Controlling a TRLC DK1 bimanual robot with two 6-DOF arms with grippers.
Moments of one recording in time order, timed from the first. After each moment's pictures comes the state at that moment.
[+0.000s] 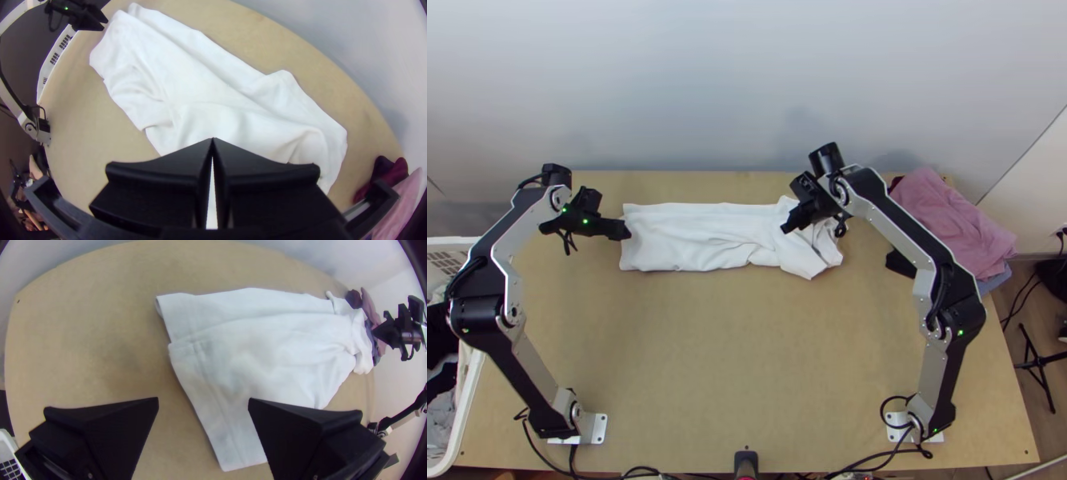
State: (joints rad) left arm 0.15 1.97 1.54 -0.78 0.38 0.31; right arm 0.44 2.03 1.81 -0.84 -0.27 -0.21
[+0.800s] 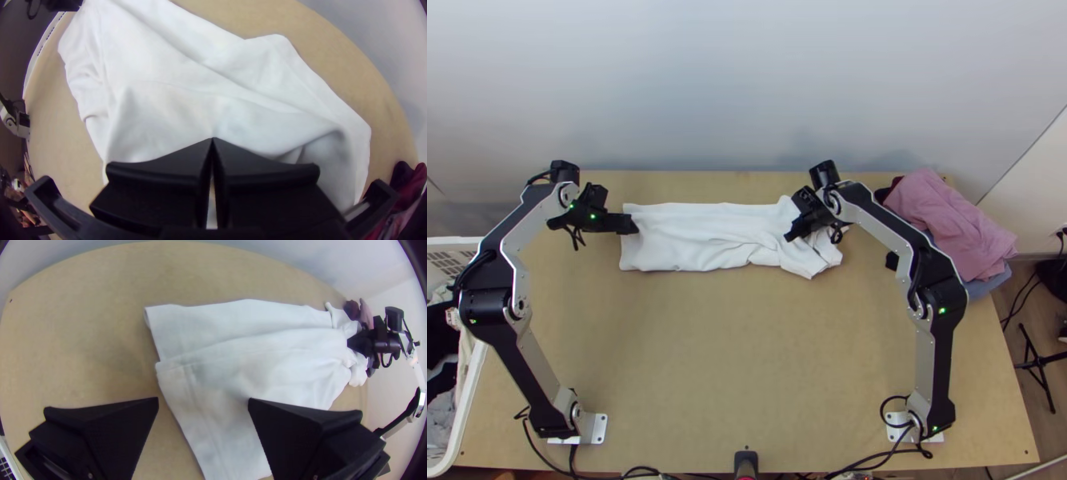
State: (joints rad) left arm 0.12 2.03 1.59 -0.77 0.41 0.23; right arm 0.39 2.18 1.74 -0.68 -0.26 -0.27
